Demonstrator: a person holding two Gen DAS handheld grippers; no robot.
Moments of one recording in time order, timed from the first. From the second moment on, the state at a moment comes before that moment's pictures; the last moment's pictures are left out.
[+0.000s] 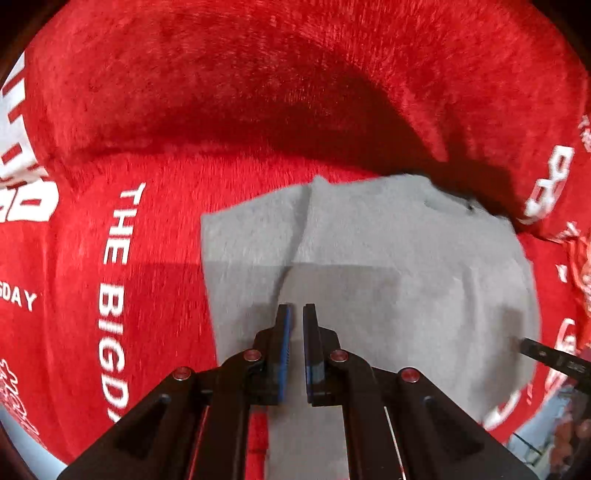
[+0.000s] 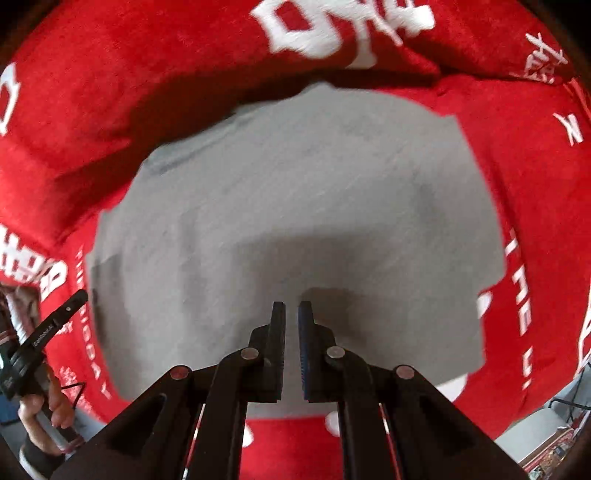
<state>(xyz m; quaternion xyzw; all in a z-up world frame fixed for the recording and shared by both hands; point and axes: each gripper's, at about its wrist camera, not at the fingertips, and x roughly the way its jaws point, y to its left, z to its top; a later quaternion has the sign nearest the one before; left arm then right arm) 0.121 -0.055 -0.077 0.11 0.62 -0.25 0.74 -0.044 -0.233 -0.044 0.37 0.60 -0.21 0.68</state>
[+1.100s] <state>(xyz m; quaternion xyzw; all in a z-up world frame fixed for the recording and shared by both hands) 0.112 -0.005 -0.087 0.13 0.65 -0.18 0.73 -0.059 -0.185 -0.054 0.43 0.62 -0.14 0.65</state>
